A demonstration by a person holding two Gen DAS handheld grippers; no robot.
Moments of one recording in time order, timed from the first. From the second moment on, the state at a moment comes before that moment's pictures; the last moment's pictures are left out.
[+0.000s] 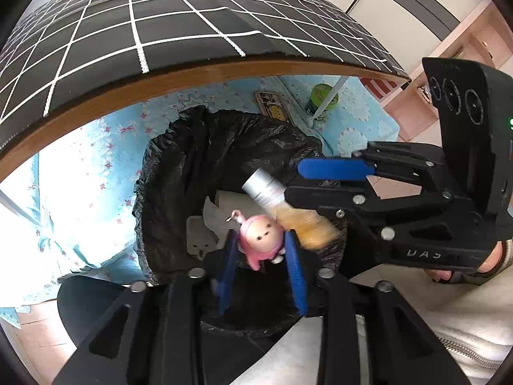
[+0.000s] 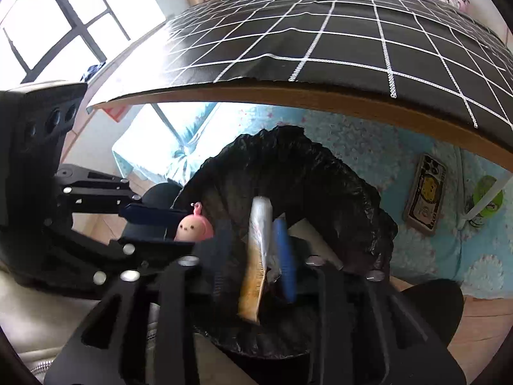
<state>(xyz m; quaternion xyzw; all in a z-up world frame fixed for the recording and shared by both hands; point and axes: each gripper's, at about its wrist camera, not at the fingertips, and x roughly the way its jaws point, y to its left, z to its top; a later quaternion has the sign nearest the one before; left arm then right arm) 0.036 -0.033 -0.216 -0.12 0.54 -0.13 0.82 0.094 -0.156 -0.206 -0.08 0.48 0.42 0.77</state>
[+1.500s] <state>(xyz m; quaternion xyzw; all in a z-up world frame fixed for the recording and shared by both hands) -0.022 -0.039 -0.106 -0.10 0.45 -0.12 0.88 0.049 -0.198 -0.115 -0.12 0.47 0.45 0.75</state>
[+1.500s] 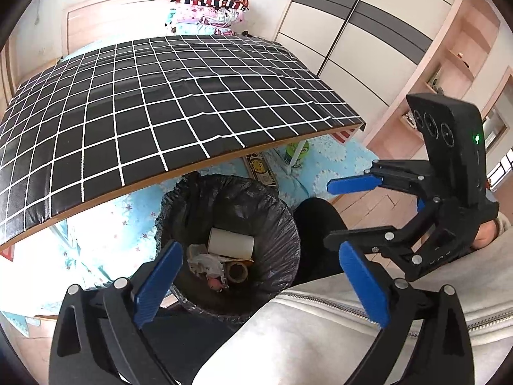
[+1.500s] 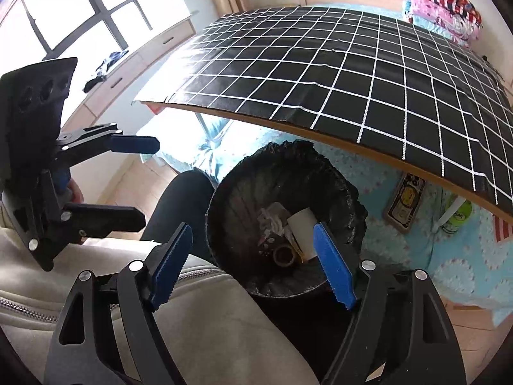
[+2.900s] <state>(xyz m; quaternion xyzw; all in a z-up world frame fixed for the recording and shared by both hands) -0.026 -0.038 -0.102 -0.11 0.43 -0.12 0.89 0.044 -0.196 -0.114 -0.13 0.46 0.45 0.75</state>
